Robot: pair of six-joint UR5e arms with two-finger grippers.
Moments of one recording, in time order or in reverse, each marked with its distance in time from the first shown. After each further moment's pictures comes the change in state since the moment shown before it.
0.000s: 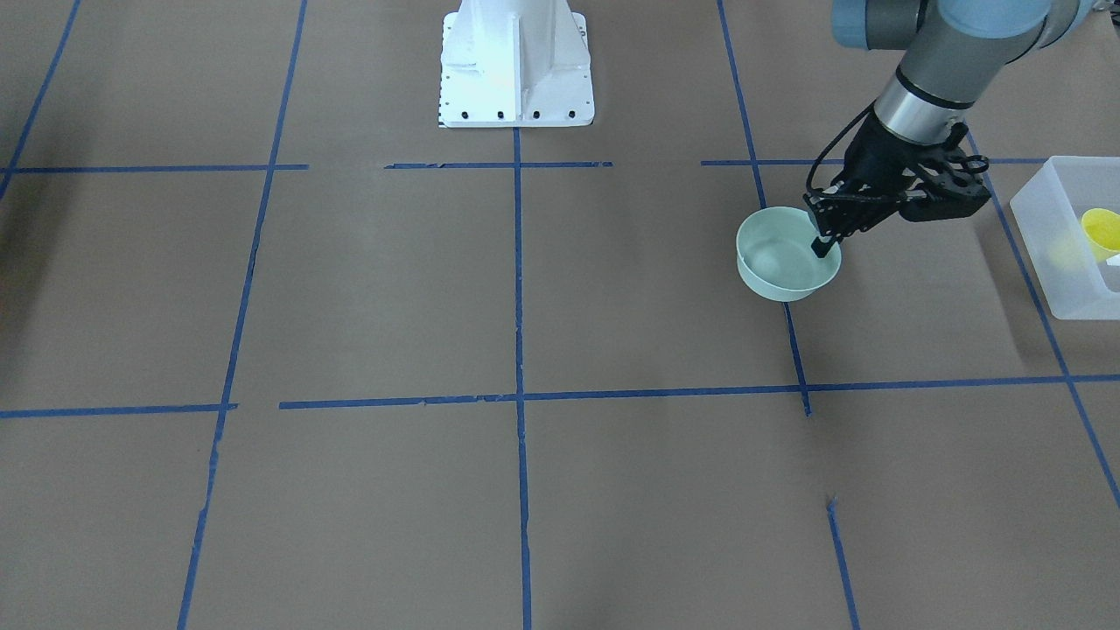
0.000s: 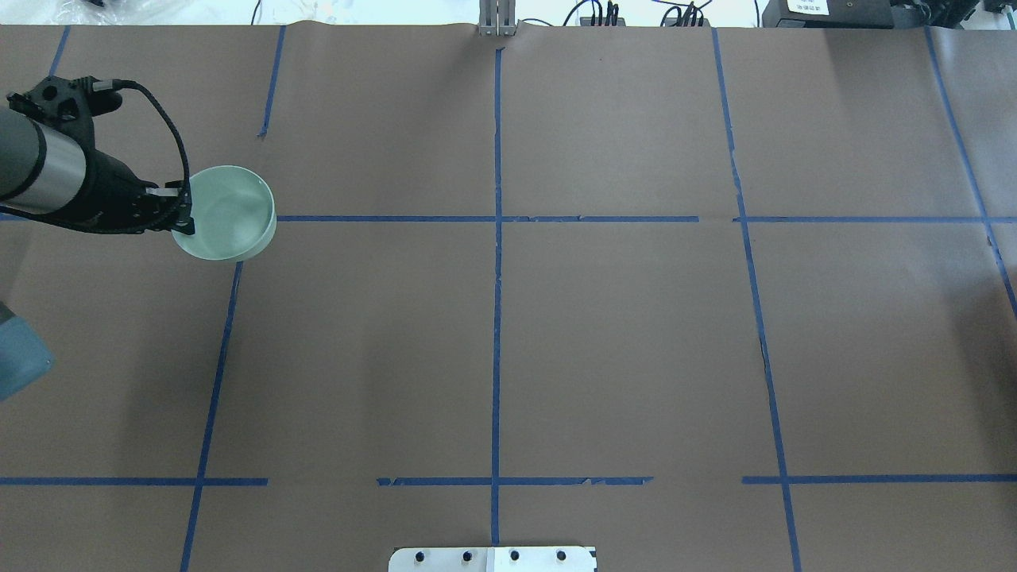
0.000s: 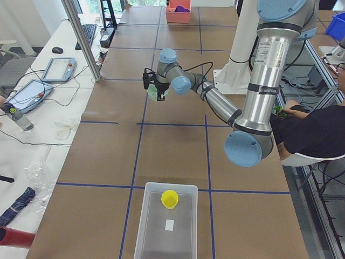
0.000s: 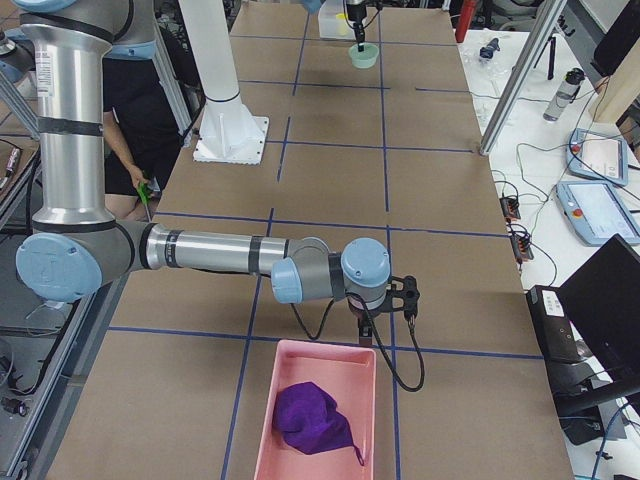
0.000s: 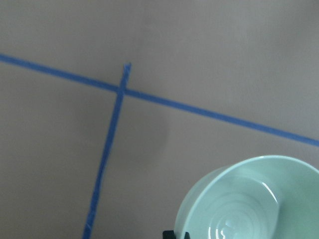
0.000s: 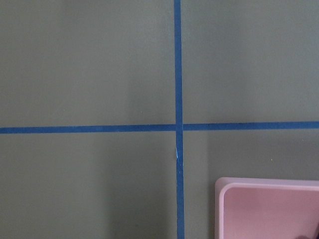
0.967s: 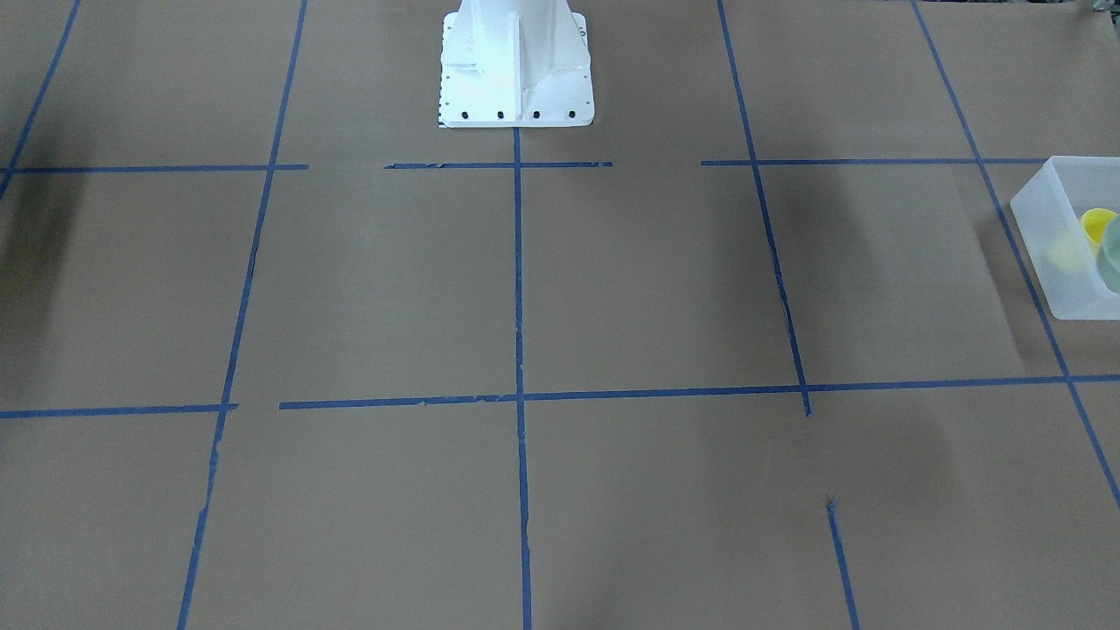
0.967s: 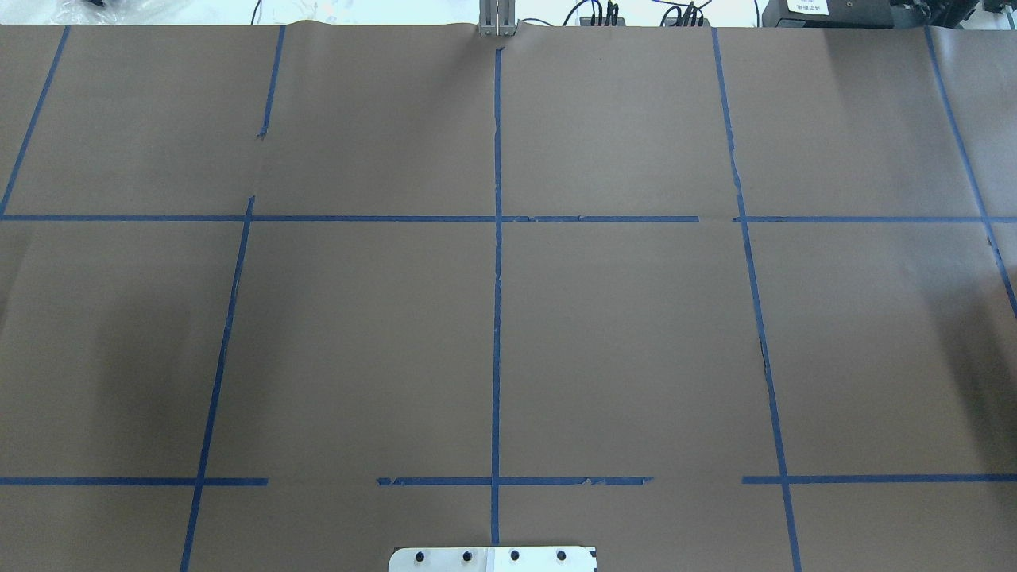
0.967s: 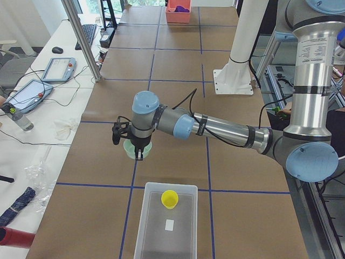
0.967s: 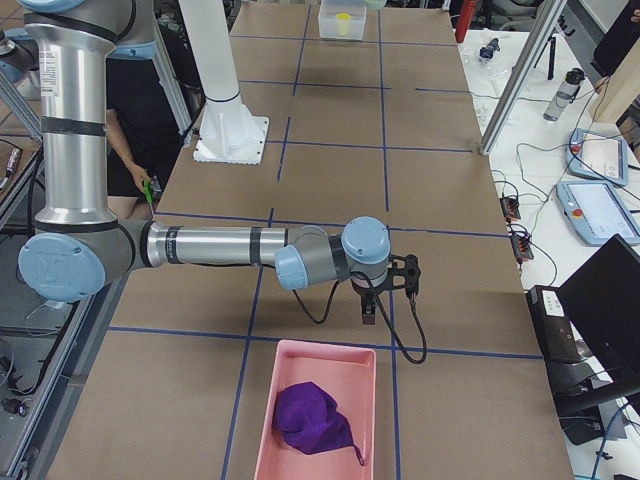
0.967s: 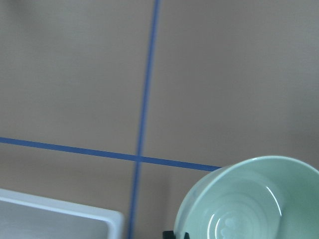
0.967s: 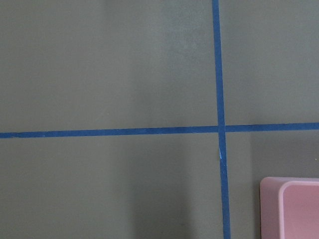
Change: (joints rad) left arm -0.621 0.168 0.287 0.079 -0.147 0.798; right arm -0.050 -0.023 0.124 -0.029 0.023 0.107
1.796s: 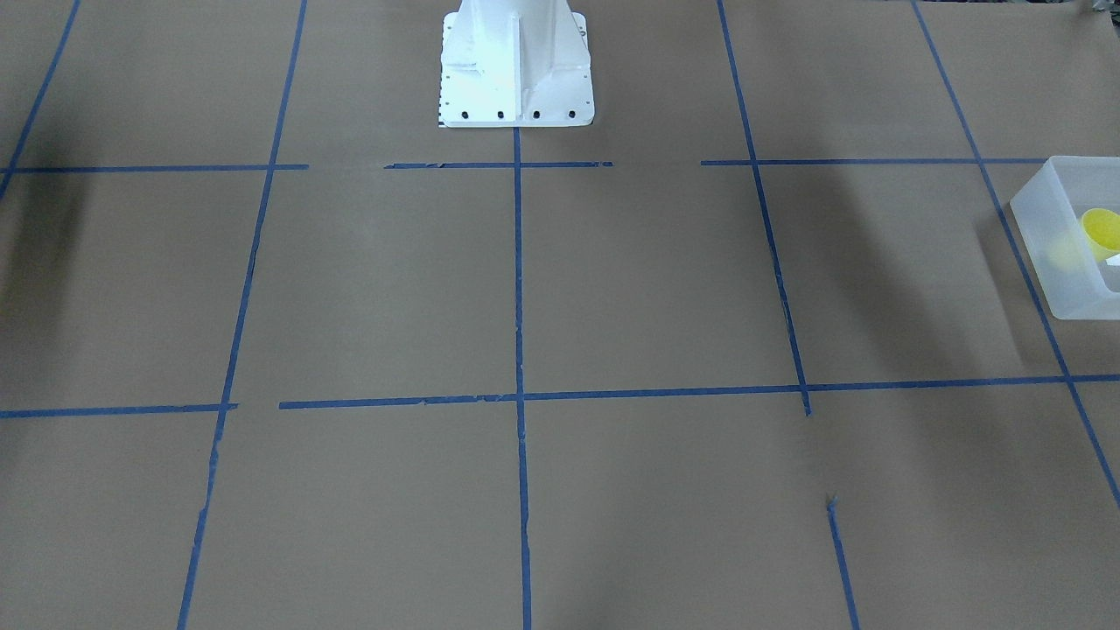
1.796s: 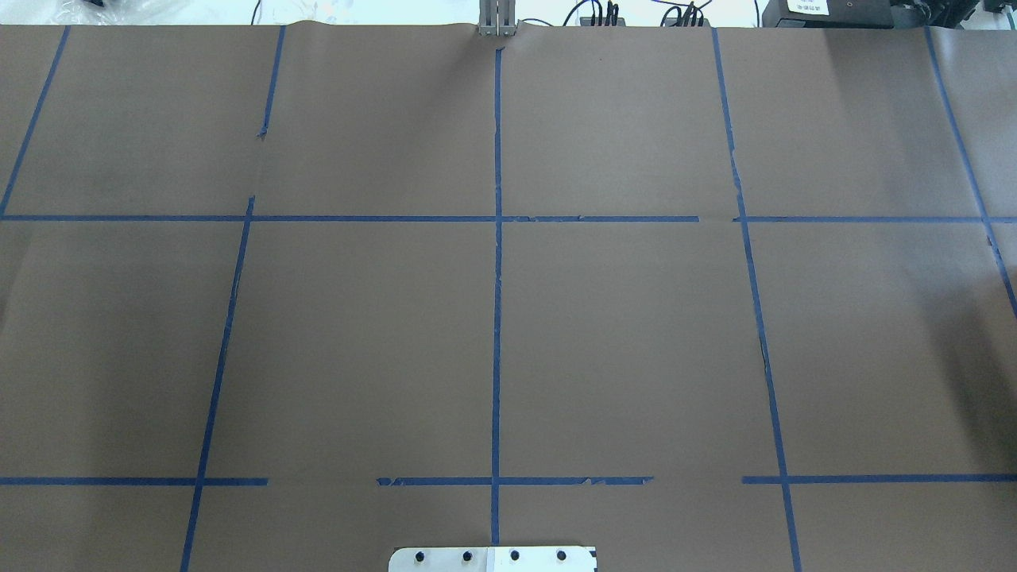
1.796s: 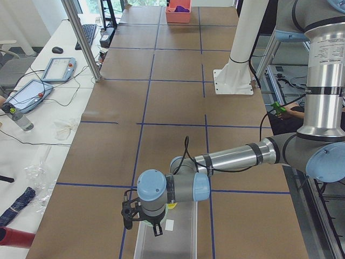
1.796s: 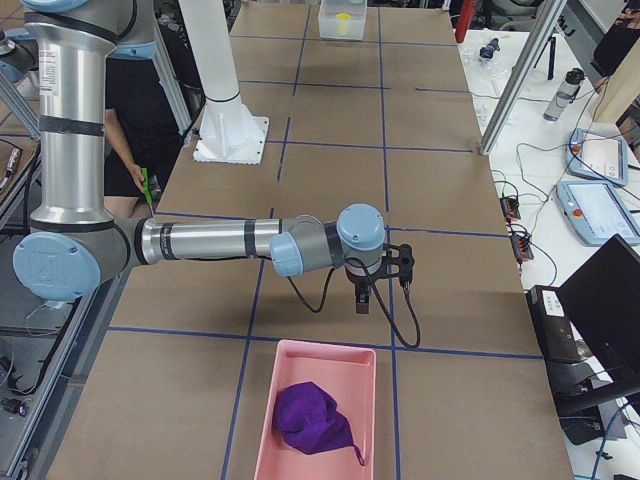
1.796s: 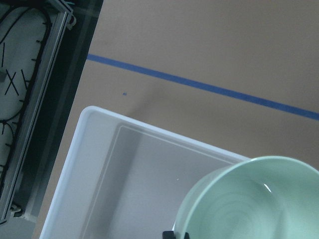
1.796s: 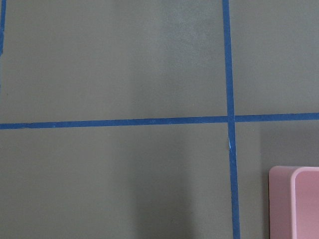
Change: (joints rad) left arm -0.164 0.050 0.377 -0.065 0.009 0.191; right arm -0.012 -0.017 0.047 -0.035 0.001 0.002
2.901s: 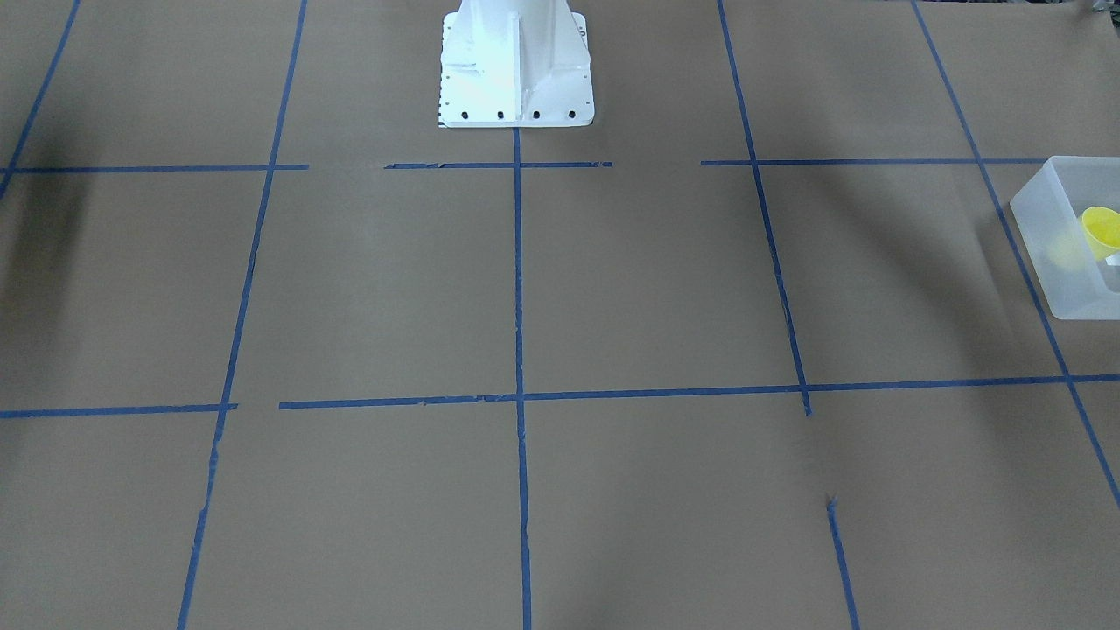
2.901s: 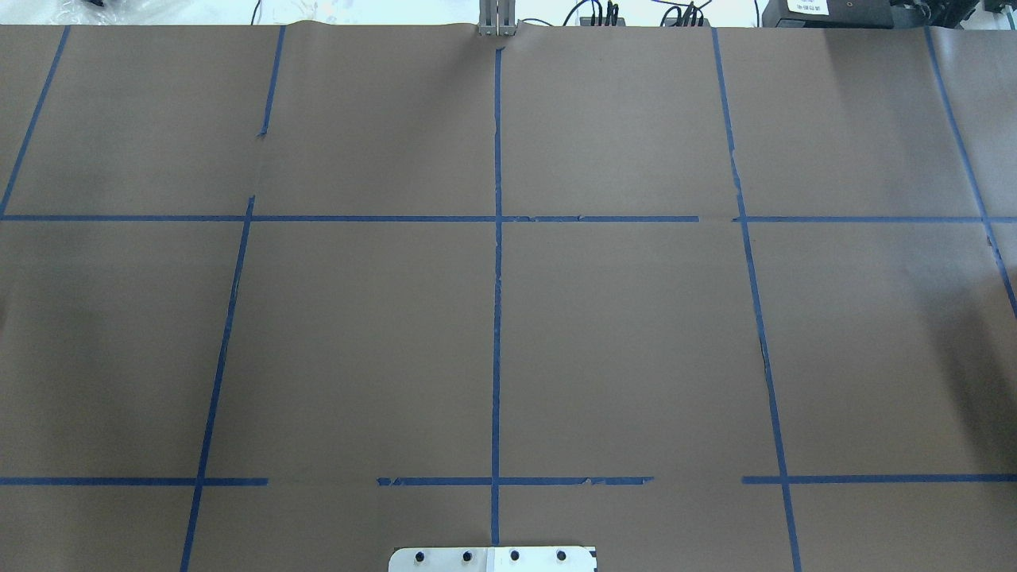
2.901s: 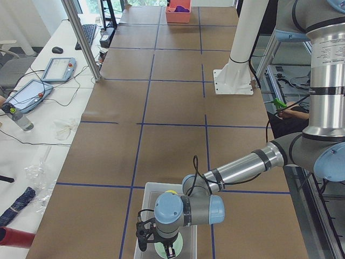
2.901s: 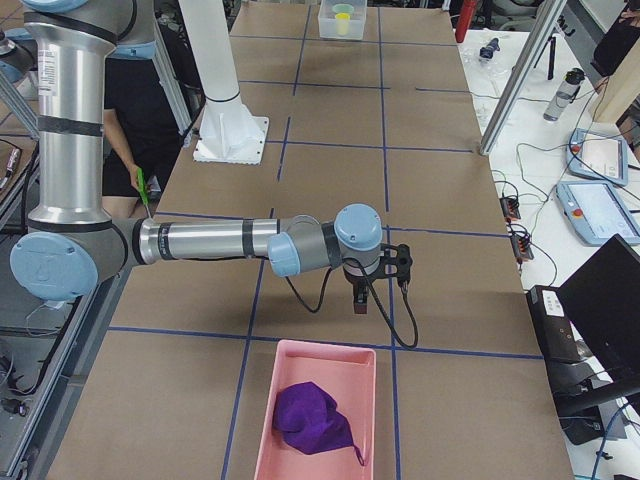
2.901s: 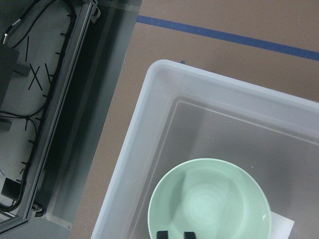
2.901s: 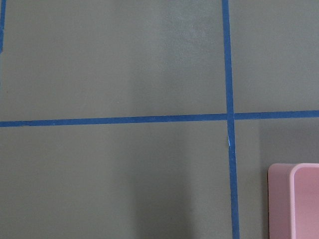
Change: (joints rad) left arm -0.001 0.032 0.097 -0.178 0.059 -0.009; right arm 0.000 -0.010 0.010 0.003 -0.001 0.000
